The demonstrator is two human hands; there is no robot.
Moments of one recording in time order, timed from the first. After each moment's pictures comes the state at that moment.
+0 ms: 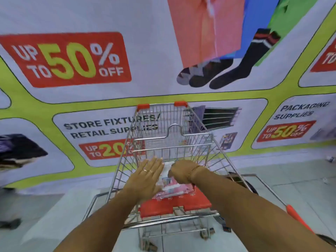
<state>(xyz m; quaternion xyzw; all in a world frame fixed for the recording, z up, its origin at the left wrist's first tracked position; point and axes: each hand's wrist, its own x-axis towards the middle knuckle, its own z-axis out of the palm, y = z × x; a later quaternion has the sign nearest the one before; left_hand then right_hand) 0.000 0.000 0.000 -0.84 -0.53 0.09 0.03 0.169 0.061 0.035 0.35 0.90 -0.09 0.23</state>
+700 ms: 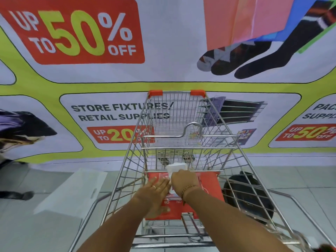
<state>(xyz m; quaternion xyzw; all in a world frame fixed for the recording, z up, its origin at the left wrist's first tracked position) 0.003 -0.002 -0.048 -0.84 -0.47 0.25 -0.10 0.130 0.055 -0.018 0.48 0.85 -0.09 0.20</state>
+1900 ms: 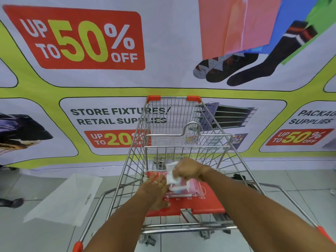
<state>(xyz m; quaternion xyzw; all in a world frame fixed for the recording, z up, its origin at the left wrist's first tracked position) 0.009 0.000 -0.036 -0.82 -0.49 0.27 -0.10 0.147 0.072 0.034 0.53 0.70 -0.48 0.06</state>
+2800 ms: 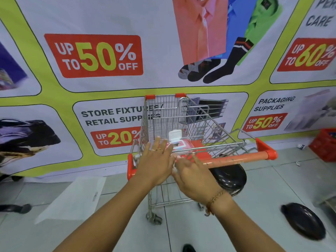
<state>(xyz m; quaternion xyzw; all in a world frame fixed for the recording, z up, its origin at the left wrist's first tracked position) 0.002 -0.202 0.108 -0.79 -0.61 -0.06 -0.05 0.141 -0.241 0.125 0.50 0.86 -0.01 -0.06</state>
